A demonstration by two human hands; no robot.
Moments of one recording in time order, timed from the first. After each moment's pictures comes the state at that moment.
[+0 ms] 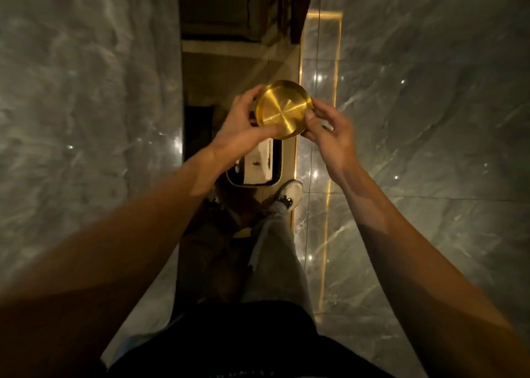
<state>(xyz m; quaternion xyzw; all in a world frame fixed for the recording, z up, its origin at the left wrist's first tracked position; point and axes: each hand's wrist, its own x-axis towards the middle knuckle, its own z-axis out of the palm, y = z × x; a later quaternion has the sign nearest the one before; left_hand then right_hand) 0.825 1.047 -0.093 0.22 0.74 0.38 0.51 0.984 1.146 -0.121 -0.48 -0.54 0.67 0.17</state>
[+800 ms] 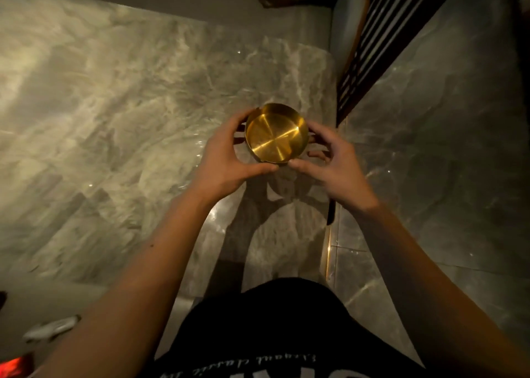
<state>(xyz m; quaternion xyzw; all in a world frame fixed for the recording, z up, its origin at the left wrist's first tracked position) 0.645 0.746 0.103 0.36 0.76 0.48 0.27 0.800 0.895 0.106 -0.29 -0.76 0.57 0.13</state>
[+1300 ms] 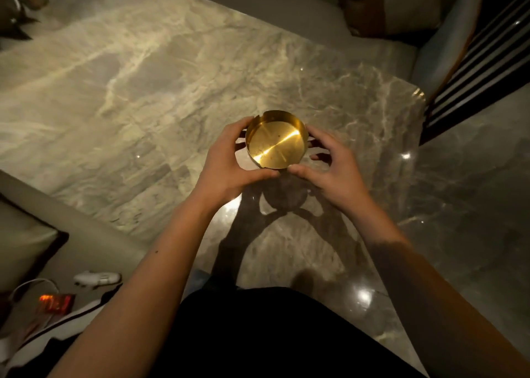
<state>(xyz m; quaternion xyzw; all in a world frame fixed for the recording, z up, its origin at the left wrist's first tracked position) 0.584 0.615 0.103 0.25 0.81 0.50 0.18 0.690 0.796 0.105 -0.19 -0.82 0.53 0.08</state>
